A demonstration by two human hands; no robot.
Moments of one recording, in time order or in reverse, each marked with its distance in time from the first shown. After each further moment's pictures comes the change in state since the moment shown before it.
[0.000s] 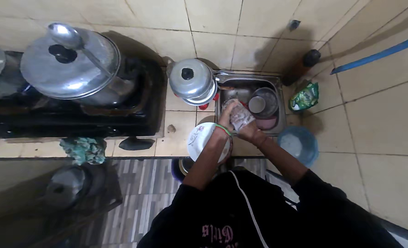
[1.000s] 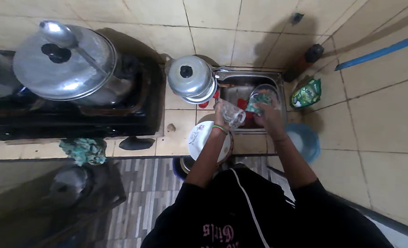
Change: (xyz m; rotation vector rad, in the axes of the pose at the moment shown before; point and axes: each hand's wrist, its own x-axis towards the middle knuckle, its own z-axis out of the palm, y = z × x) left_hand 0.030 -0.016 -0.023 -0.190 0.180 0.034; right_hand -0.007 0.030 -0.043 1.203 0.521 0.595
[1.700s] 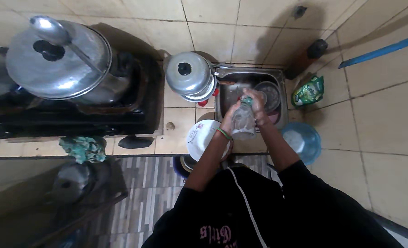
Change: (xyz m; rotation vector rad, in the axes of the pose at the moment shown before) left_hand -0.043 0.004 0.017 0.175 -0.332 -0.136; right_hand 0.059 0.038 0.035 0.132 -0.140 -0.010
